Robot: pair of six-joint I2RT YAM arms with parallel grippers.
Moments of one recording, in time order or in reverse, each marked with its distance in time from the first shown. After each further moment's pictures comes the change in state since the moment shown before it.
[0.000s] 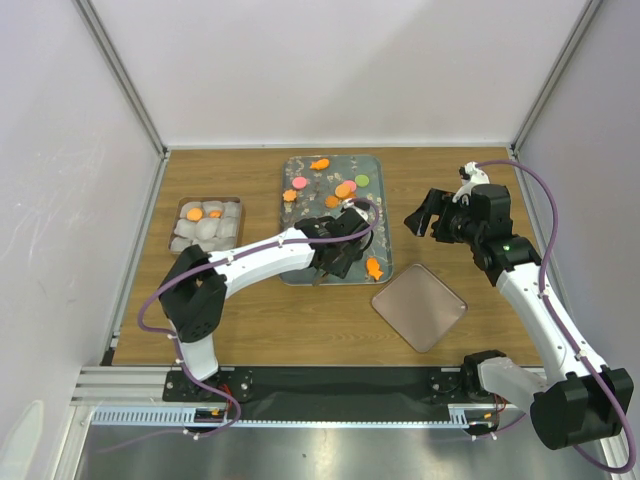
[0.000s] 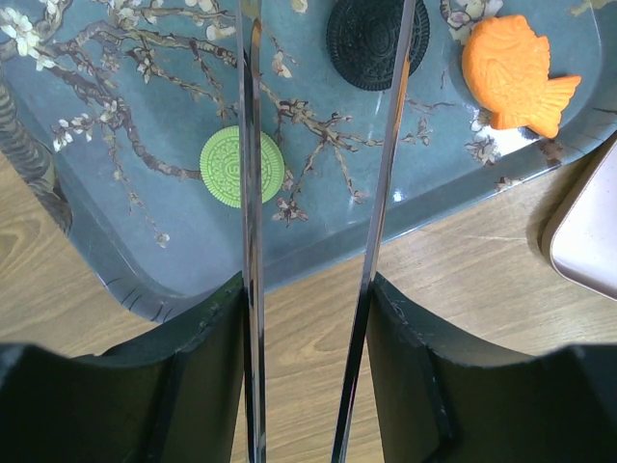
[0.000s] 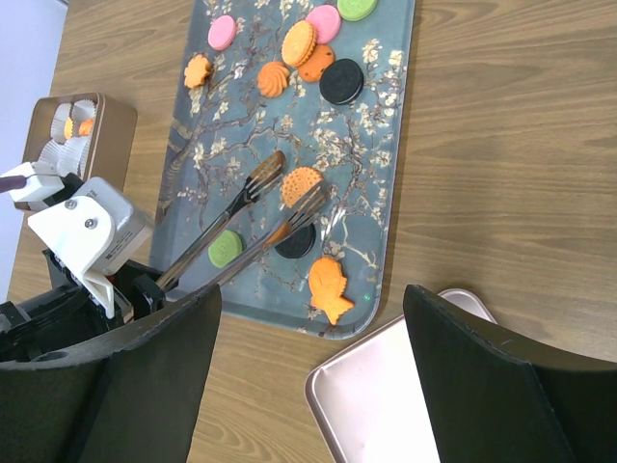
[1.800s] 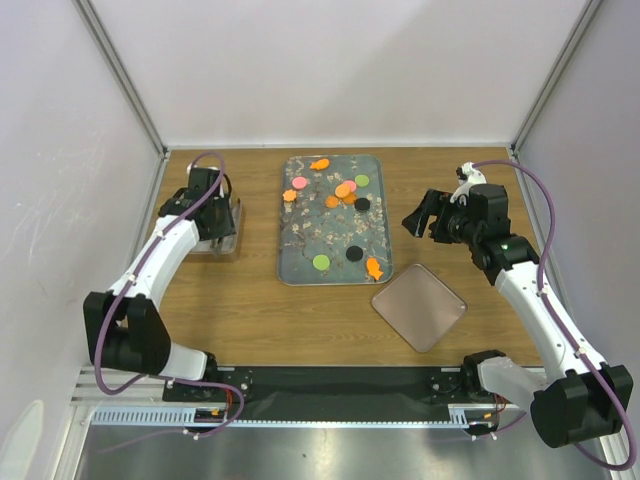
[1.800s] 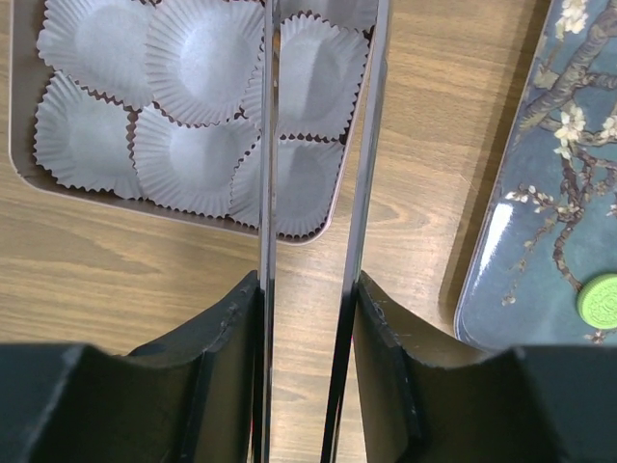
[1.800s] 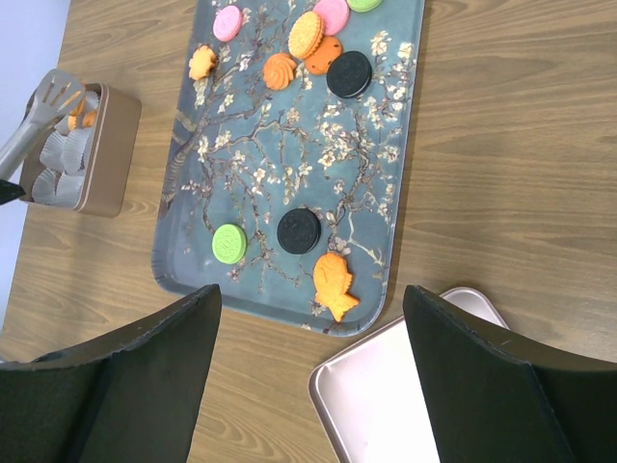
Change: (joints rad) left arm 0.789 -0.391 -0.238 0.016 0.122 0.053; right arm 0.010 0.010 0.000 0.001 -0.012 0.000
